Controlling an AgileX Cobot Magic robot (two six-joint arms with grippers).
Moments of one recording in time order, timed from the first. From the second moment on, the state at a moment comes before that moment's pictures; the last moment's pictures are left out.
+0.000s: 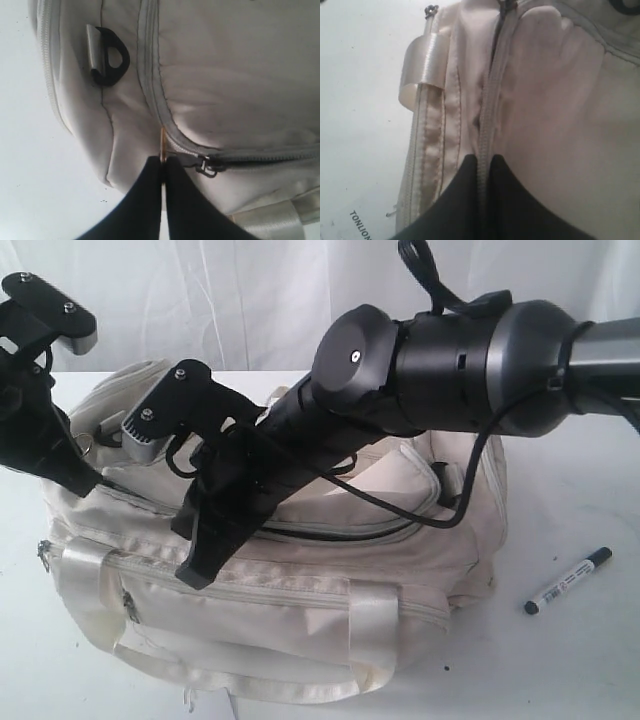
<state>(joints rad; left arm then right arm) -0.30 1.29 -1.04 0.17 0.83 0.18 0.78 1.79 -1.30 0.70 0.58 -1.08</state>
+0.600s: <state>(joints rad) -0.30 1.29 -1.04 0.31 0.82 0.11 0.78 1.72 -1.30 0.47 0.67 -0.85</state>
